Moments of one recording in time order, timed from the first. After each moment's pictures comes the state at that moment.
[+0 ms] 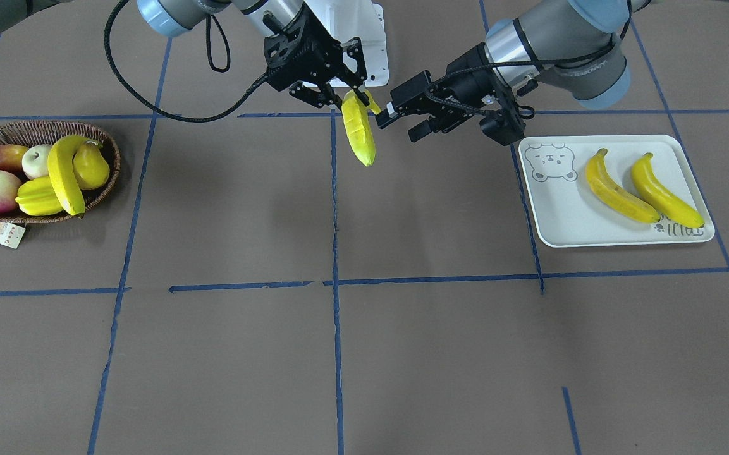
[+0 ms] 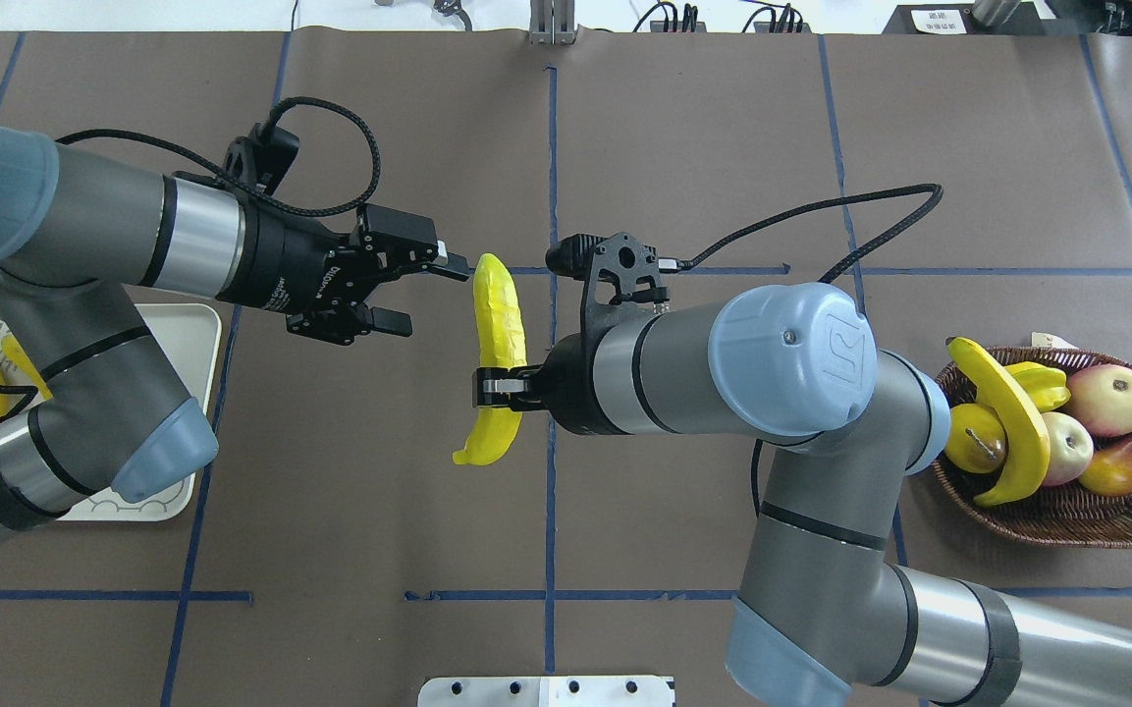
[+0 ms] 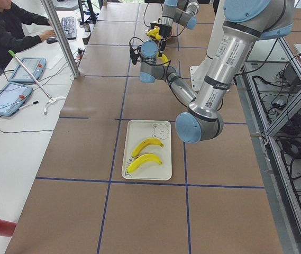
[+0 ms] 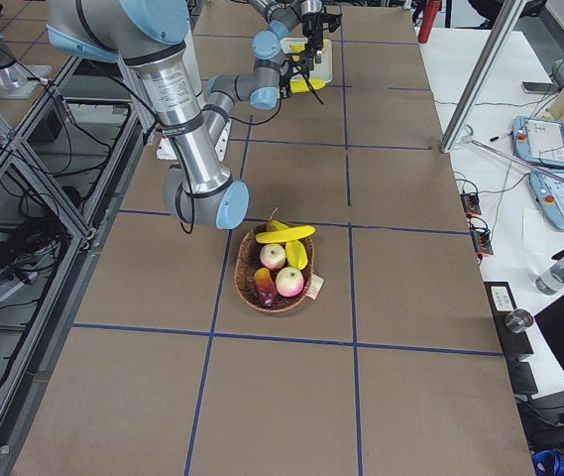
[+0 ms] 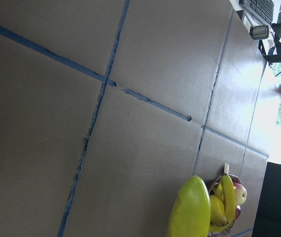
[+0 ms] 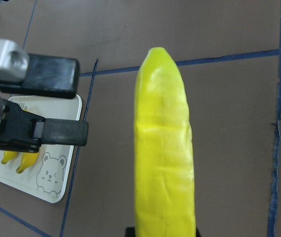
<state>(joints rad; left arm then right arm) -0.72 -2.02 -1.77 -2.57 -2.19 -1.86 0.42 -0.98 1.92 -1.12 1.78 1.33</state>
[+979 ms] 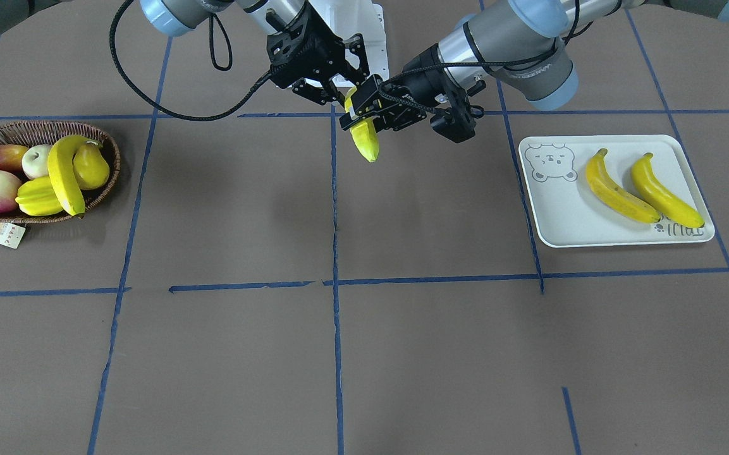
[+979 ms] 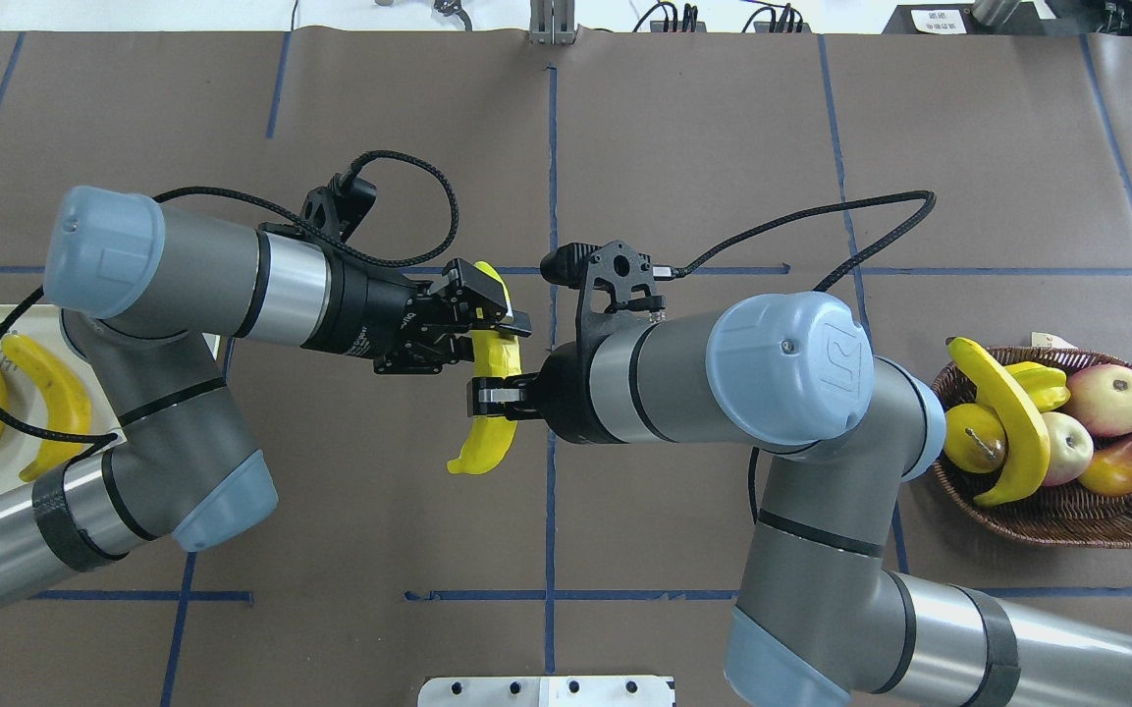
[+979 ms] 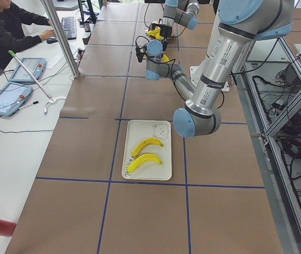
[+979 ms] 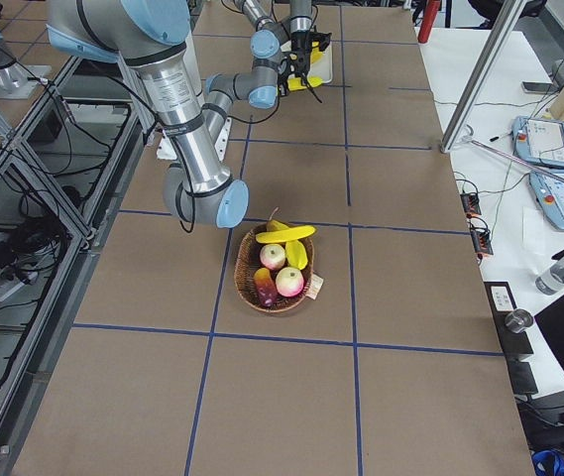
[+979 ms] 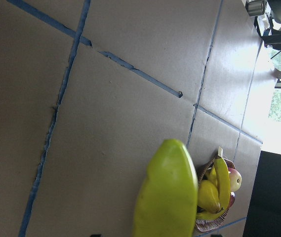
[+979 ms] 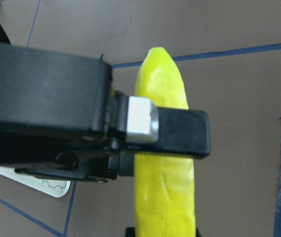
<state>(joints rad) -0.62 -2.07 -1.73 -2.58 -2.09 -1.85 0.41 -0.98 1.92 -1.11 1.78 1.33</state>
